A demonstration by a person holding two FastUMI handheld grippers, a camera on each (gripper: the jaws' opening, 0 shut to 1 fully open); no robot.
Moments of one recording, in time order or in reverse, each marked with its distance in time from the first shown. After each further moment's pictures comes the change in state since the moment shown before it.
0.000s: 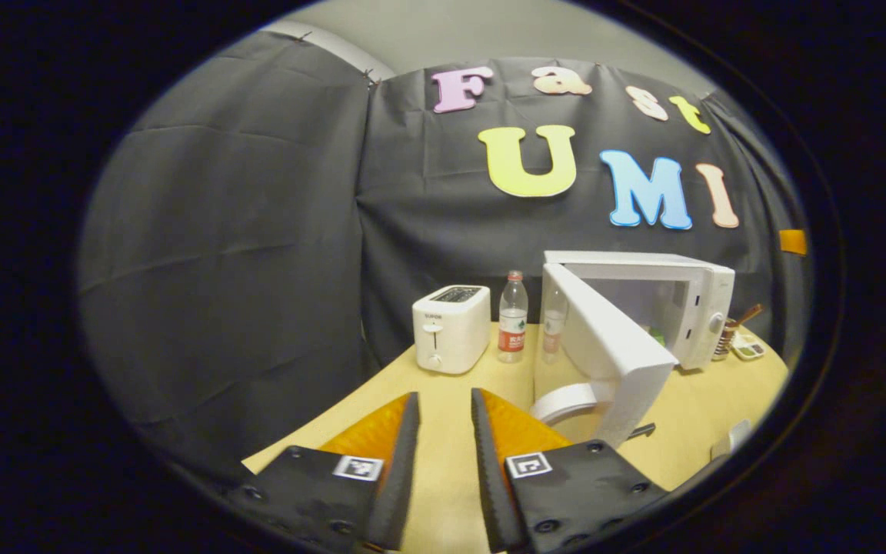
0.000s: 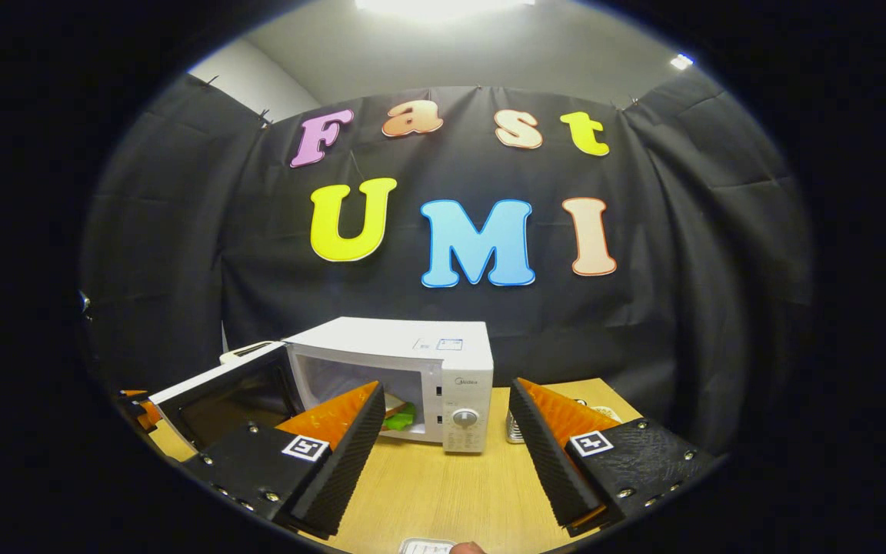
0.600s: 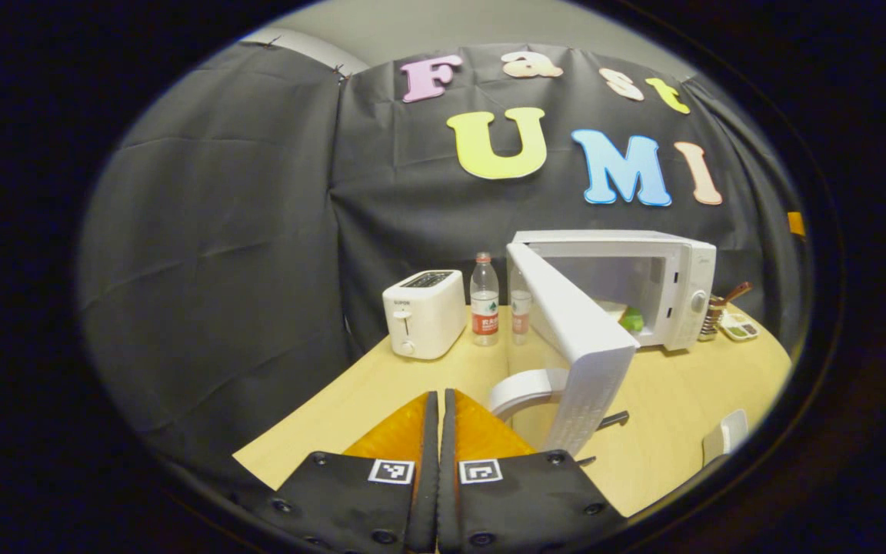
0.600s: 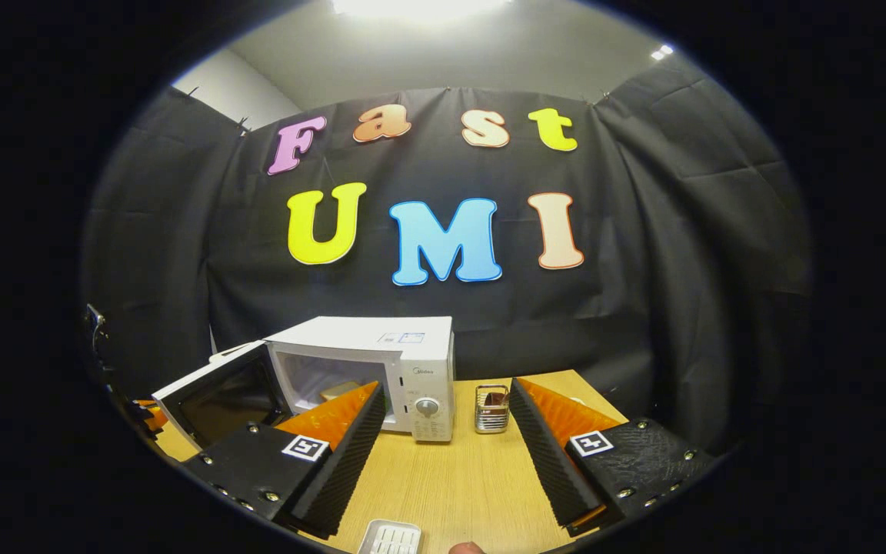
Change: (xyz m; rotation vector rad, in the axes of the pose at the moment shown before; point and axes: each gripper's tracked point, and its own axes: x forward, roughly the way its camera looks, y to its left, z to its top) left arm -0.013 -0.052 -0.009 0.059 0.059 -0.070; right arm -0.036 -0.059 -0.002 0.039 0.006 -0.044
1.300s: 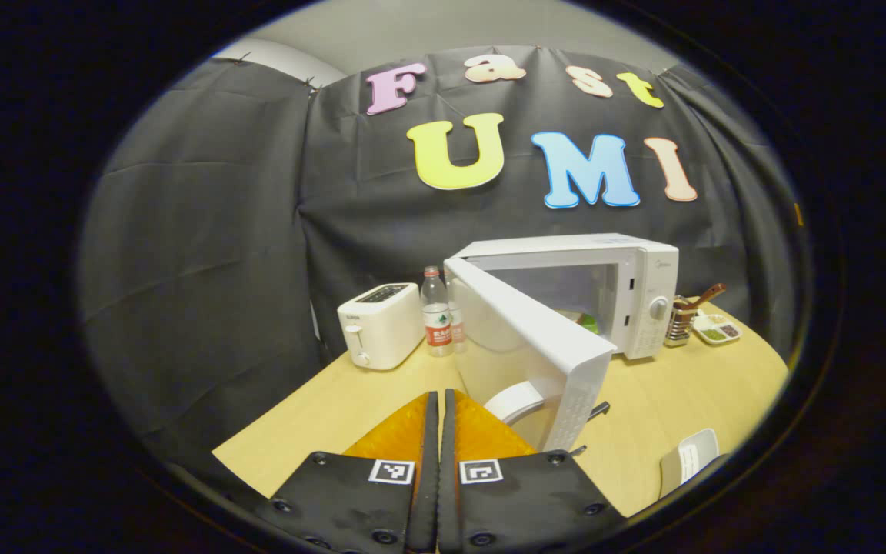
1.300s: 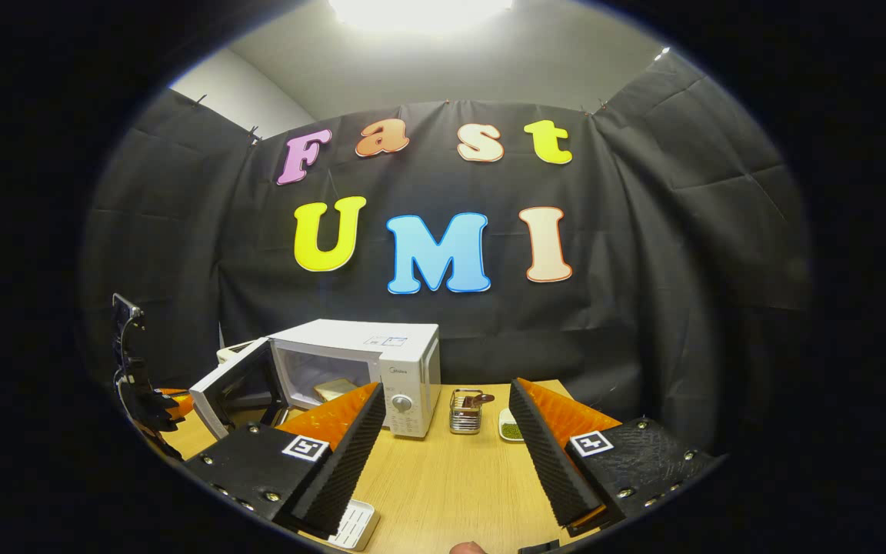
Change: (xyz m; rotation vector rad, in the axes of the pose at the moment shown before) left arm -0.014 -0.102 0.025 0.032 -0.022 -0.069; right arm -0.046 -0.066 0.013 -0.023 -0.023 0.037
